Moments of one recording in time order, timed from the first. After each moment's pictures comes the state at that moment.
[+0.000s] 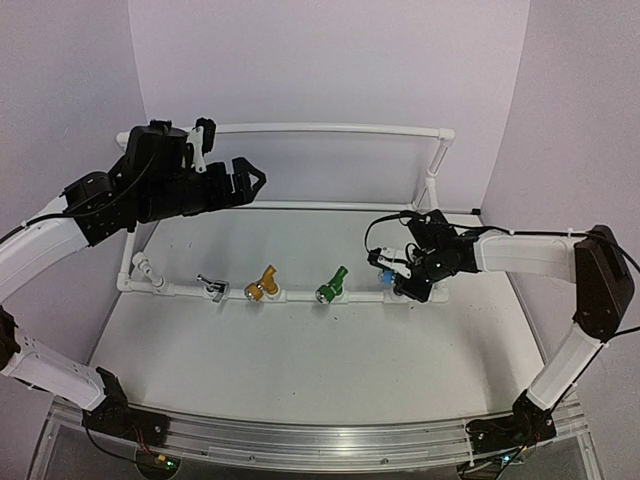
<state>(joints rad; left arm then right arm) -0.85 1.25 1.38 -0.50 -0.25 -0.59 0.57 1.67 1.10 -0.44 0.01 -0.66</state>
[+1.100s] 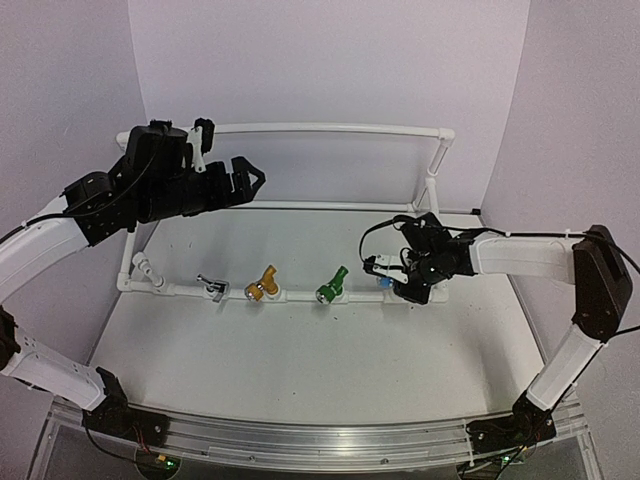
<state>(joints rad) -0.85 1.25 1.38 -0.50 -0.26 -0.60 0.62 1.67 1.09 -0.44 0.10 -0.76</state>
